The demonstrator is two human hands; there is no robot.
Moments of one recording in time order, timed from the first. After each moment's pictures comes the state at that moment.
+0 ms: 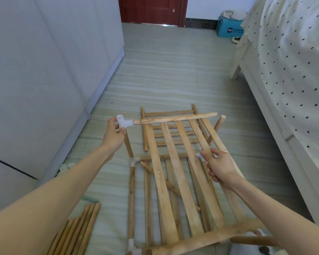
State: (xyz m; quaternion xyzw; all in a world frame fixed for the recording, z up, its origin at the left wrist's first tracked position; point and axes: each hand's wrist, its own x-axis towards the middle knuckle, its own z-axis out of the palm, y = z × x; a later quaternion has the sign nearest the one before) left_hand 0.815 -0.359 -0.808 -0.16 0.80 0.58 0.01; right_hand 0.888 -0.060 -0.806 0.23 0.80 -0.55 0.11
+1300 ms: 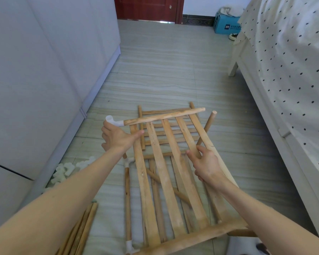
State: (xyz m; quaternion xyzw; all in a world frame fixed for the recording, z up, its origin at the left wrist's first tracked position) left_hand 0.816 -0.323 -0.807 -0.27 0.88 0.38 -0.02; right_hand 0.891 -0.089 -0.807 0.15 0.86 -0.48 0.07
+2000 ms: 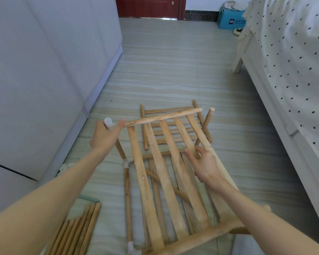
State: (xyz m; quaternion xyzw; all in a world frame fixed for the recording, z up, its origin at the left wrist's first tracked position) left_hand 0.813 -0.370 -0.806 -0.19 0.87 0.46 -0.04; right_hand 0.886 -0.096 -0.817 0.12 0.89 -0.44 0.05
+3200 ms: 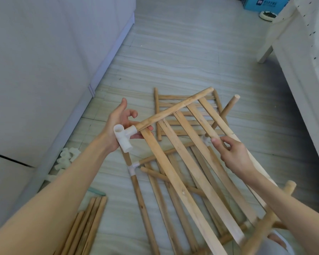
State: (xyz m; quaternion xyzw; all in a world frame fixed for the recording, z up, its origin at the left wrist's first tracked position) left_hand 0.793 -0.409 -0.826 -0.12 0.52 0.81 0.23; right_hand 0.838 -0.099 -0.845 0.09 0.90 -0.42 0.04
